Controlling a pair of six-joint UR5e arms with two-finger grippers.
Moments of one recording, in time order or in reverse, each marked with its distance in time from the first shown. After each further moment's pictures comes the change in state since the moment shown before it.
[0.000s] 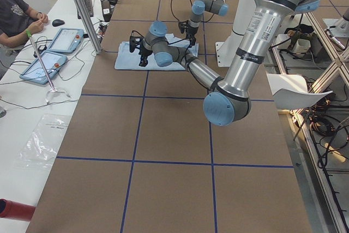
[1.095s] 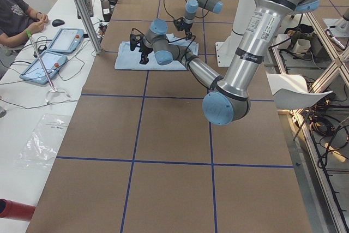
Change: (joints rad) left arm 0.001 -0.010 -0.016 0.000 -0.002 -0.050; right arm 0.083 -0.111 0.059 -0.113 0.019 -0.216
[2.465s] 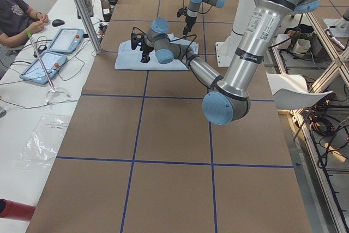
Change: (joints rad) left arm 0.010 0.003 -0.010 0.004 0.001 -0.025; right arm -0.046 -0.059 0.086 0.273 0.020 1.121
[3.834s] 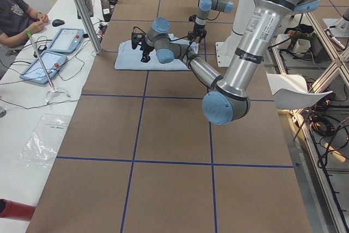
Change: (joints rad) left arm 0.005 -0.002 -0.005 -0.001 0.014 0.003; right arm -0.108 0.010 -0.051 0.050 -0.067 0.638
